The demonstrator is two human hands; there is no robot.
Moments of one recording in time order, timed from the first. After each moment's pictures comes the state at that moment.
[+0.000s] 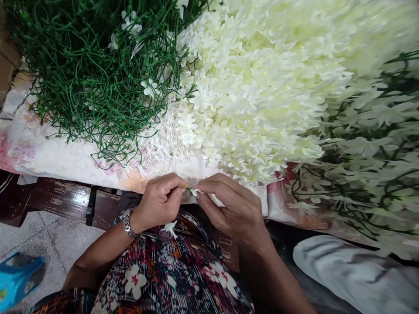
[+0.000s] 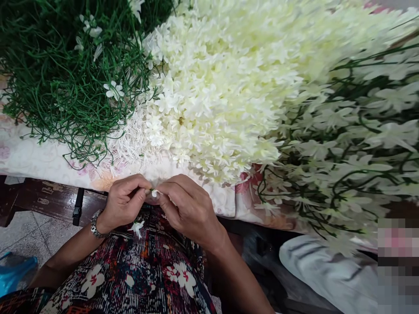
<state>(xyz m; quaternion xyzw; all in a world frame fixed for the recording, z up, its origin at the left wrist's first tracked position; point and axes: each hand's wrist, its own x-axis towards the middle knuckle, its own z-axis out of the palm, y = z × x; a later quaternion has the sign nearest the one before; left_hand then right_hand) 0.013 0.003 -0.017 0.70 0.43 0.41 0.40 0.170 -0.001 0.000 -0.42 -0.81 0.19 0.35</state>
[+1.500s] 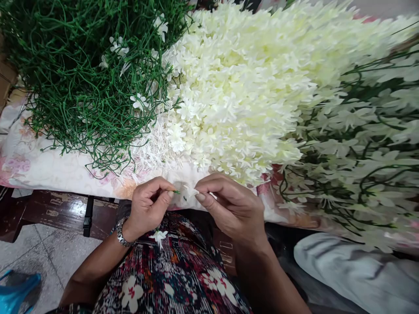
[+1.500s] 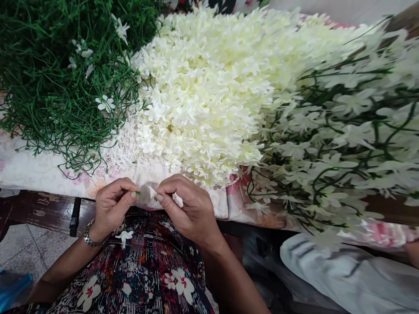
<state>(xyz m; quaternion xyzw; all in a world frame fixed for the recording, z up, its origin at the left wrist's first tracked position) 0.007 0.002 -0.017 0.57 0.45 0.46 0.51 0.173 0.004 0.004 -0.46 -0.72 0.30 0.43</state>
